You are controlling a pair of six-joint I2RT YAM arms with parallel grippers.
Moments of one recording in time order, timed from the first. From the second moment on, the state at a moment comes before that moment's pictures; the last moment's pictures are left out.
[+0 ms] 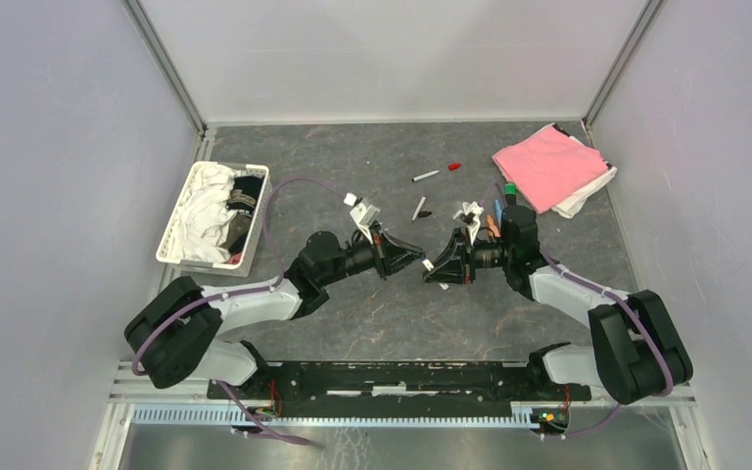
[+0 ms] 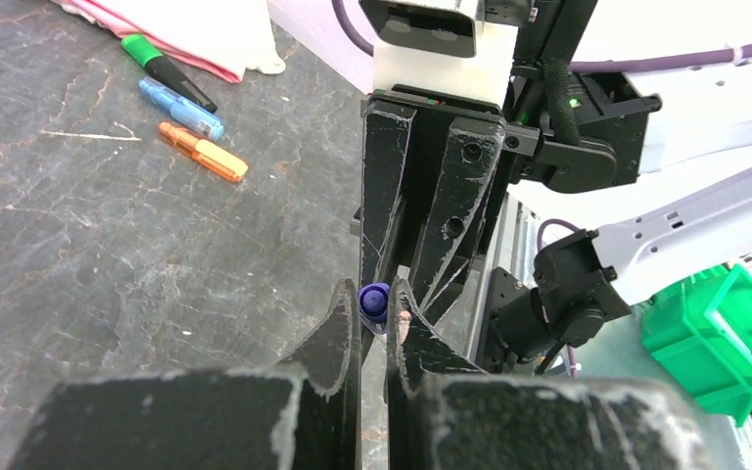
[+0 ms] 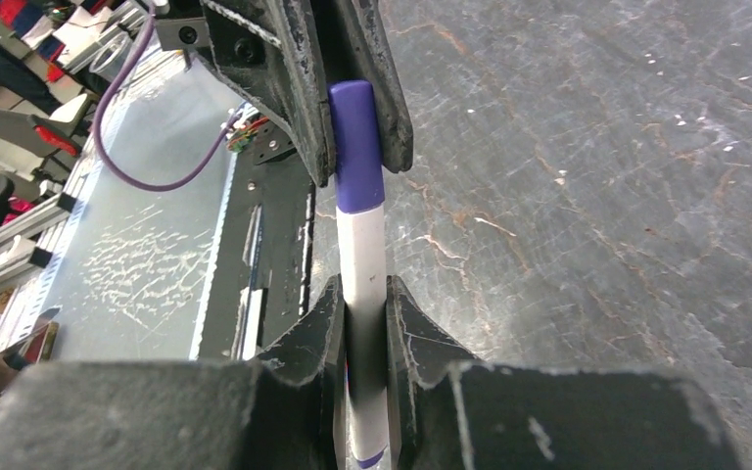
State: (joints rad) left arm -0.83 1.38 0.55 0.87 0.38 -0.55; right arm 0.31 1.30 0.50 0.45 -1.24 0.14
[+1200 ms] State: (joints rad) left arm -0.88 0.91 0.46 0.47 -0.12 -0.50; right arm 0.18 1.32 0.56 0.26 -0.93 -0.19
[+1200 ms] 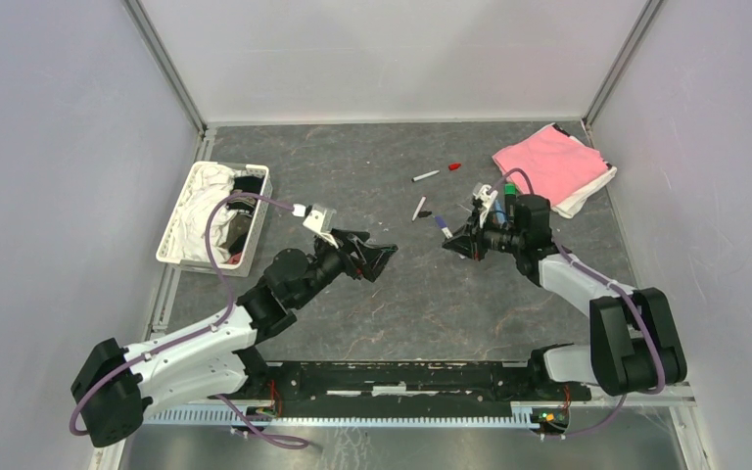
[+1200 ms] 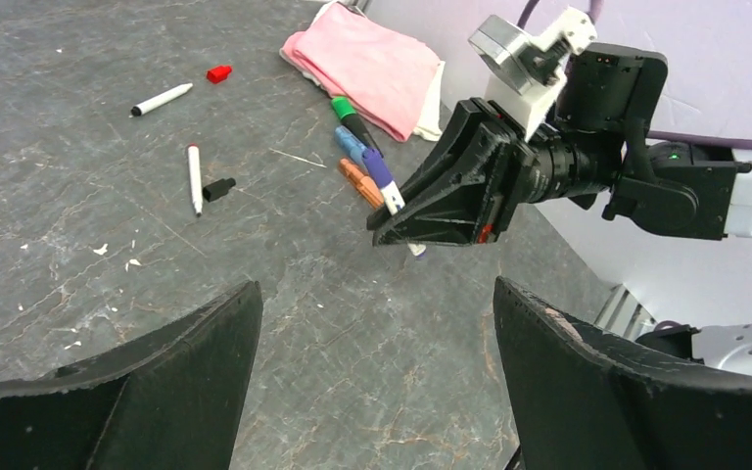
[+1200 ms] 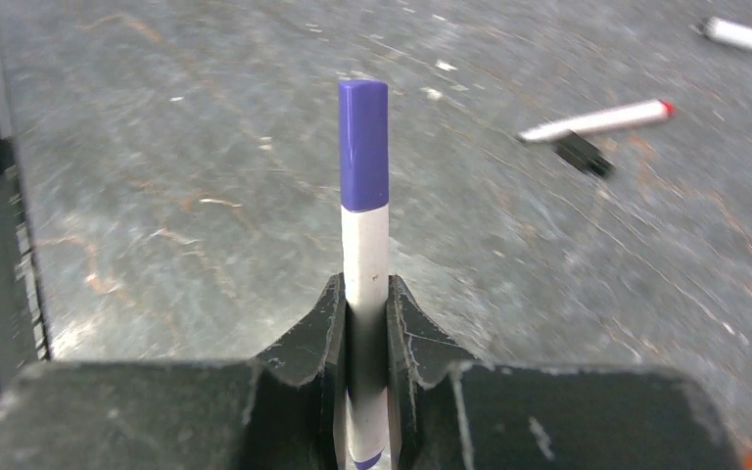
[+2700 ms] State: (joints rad) left arm -0.15 1.09 1.38 -0.23 0.32 -0.55; right arm -0.14 0.94 1.47 -0.39 -0.27 -0.43
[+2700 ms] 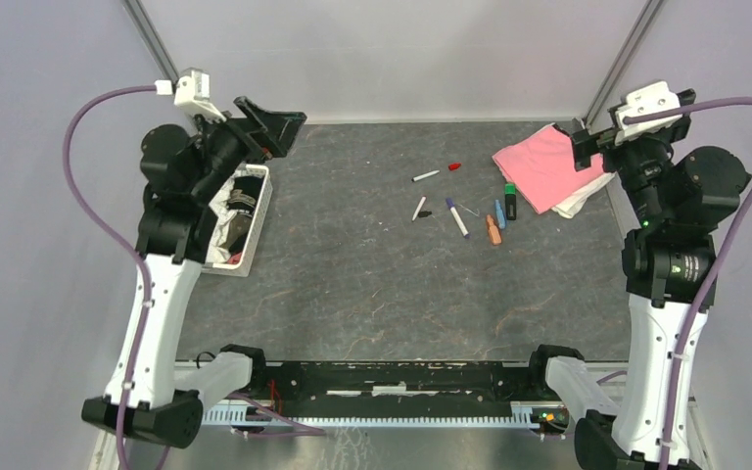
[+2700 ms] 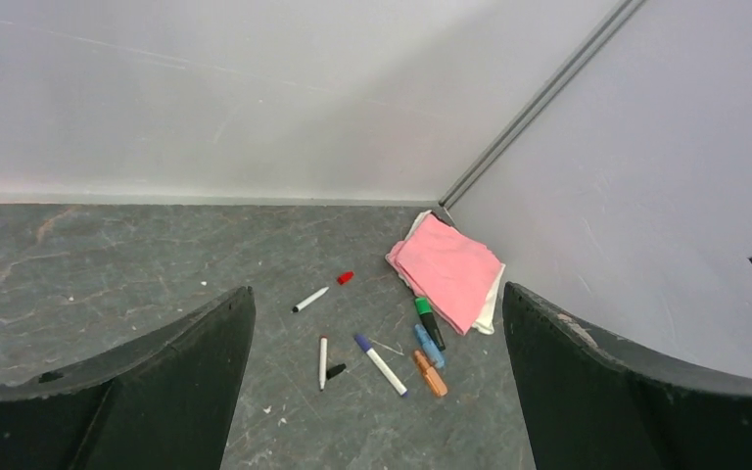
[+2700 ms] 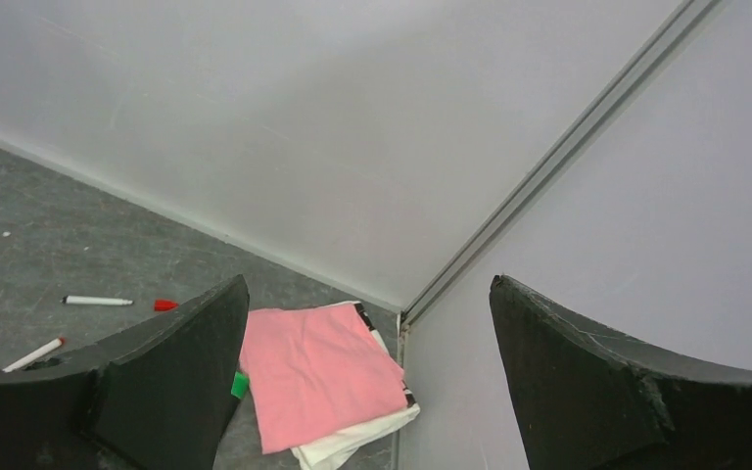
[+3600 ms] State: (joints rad) left arm -0.43 1.23 0.91 -0.13 0.24 -0.41; right arm 0.27 1.82 1.56 -0.45 -0.54 -0.61
